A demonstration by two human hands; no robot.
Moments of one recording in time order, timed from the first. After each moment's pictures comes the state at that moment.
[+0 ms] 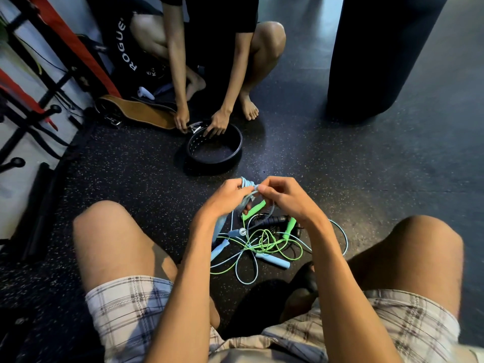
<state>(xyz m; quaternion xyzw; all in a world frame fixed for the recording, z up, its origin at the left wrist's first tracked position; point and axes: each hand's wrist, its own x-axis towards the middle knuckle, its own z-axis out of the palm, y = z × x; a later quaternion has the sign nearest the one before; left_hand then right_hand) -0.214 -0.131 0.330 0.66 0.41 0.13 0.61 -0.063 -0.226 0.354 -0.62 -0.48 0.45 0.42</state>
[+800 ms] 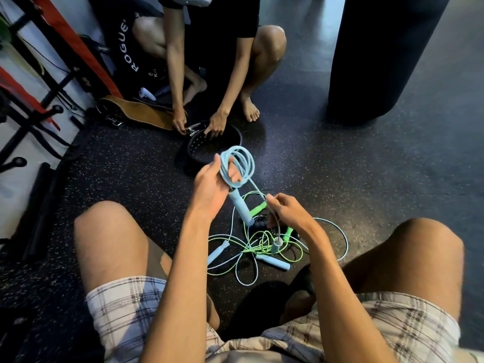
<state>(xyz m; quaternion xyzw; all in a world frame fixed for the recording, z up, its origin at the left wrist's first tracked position) -0.224 -0.125 0.357 0.32 0.28 0.40 0.81 -0.059 -0.231 0.299 -0.72 -0.38 0.47 0.35</state>
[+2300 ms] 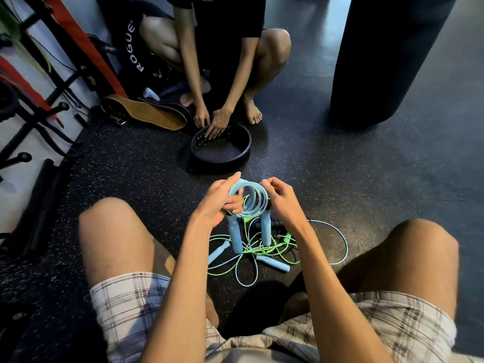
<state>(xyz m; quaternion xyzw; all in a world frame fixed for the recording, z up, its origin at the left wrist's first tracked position) -0.239 -0.139 0.343 0.44 0.36 0.23 0.79 -0.090 -0.216 0.332 -0.66 -0.40 0.40 0.50</state>
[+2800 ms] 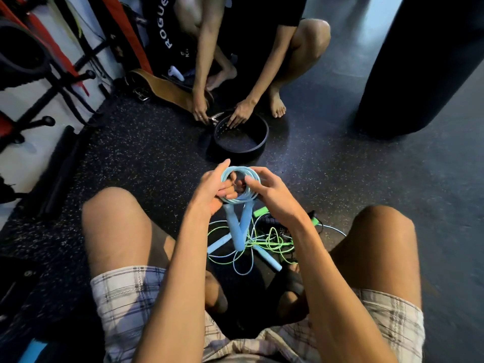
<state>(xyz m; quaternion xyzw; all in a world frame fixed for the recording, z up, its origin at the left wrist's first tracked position) -0.277 -0.113 0.330 0.31 0.46 0.33 0.77 -0.131 -0.173 0.325 -0.55 -0.40 0.55 0.48</state>
